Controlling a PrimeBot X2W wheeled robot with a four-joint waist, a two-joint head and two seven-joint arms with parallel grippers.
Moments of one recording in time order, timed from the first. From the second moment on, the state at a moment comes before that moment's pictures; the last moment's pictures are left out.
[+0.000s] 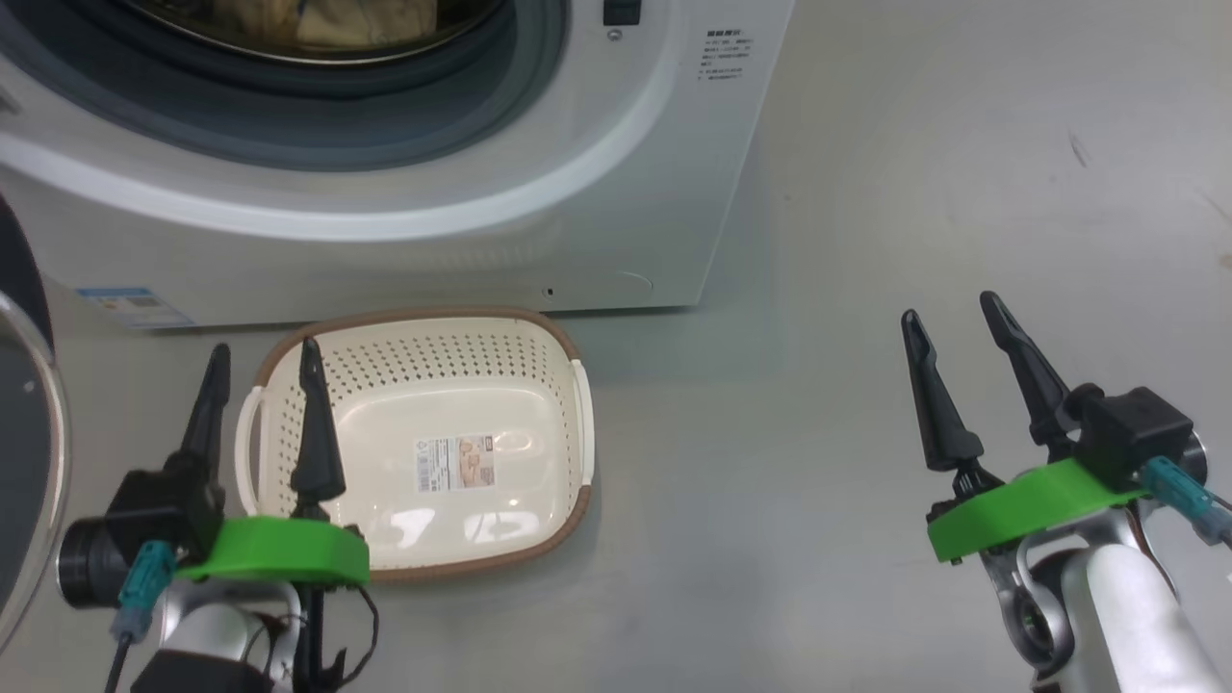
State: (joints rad) left arm -0.27 0.33 -0.37 0.07 -0.46 0.25 -0.26; right arm -0.14 -0.04 0.06 0.05 0.13 0.13 -0.19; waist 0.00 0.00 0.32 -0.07
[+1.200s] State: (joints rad) left arm -0.04 0.32 -0.48 0.09 -0.45 0.25 -0.25; right arm 0.12 -0.04 0.01 -0.05 0.13 0.13 -0.08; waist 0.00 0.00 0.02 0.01
